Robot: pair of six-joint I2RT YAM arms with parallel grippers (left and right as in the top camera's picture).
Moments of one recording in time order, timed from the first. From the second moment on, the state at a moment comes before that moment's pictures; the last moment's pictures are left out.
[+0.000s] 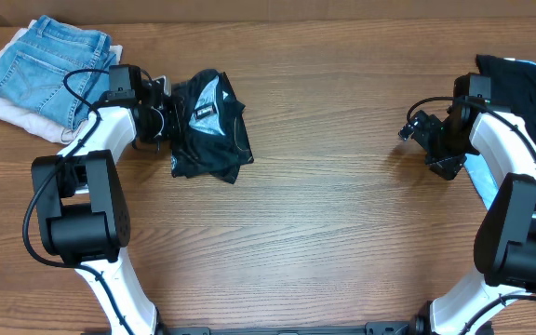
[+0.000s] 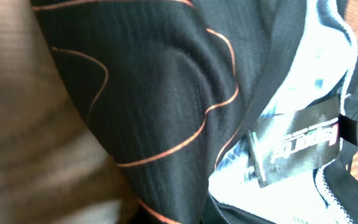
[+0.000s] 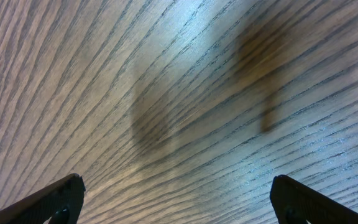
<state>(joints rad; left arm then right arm) 0.09 2.10 1.40 -0.45 0.40 -0.12 -0.19 1.90 1.31 -0.81 -0.19 0.57</state>
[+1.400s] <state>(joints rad) 0.39 2.13 1.93 -0.55 0.15 0.08 -0.19 1.90 1.31 -0.81 -0.19 0.57</state>
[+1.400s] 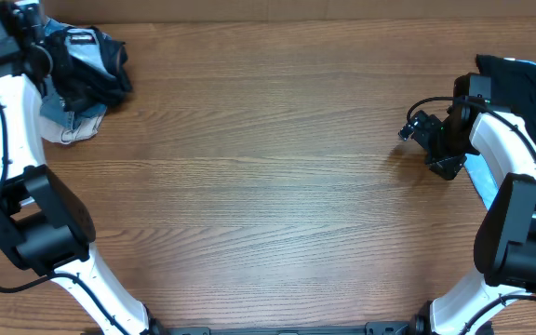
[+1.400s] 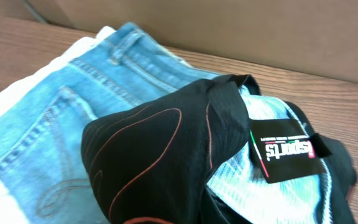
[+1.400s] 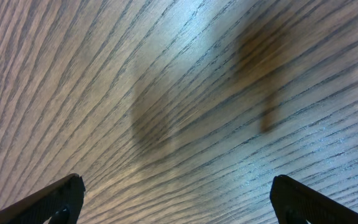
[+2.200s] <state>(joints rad) 0.56 2.17 1.95 -0.63 0.15 -0.01 -0.19 1.90 1.31 -0.81 -0.19 0.57</state>
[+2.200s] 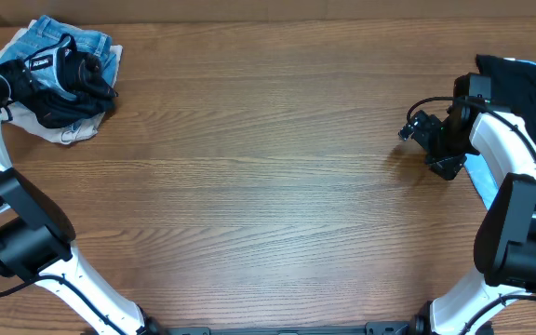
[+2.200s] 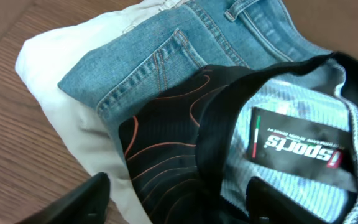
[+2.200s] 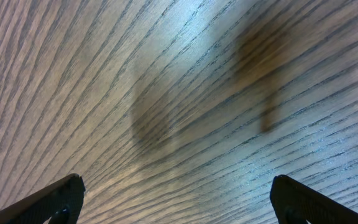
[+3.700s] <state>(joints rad) 0.69 2.16 2.04 -1.05 0.42 -0.40 -0.19 1.90 1.31 -0.81 -0.19 0.57</state>
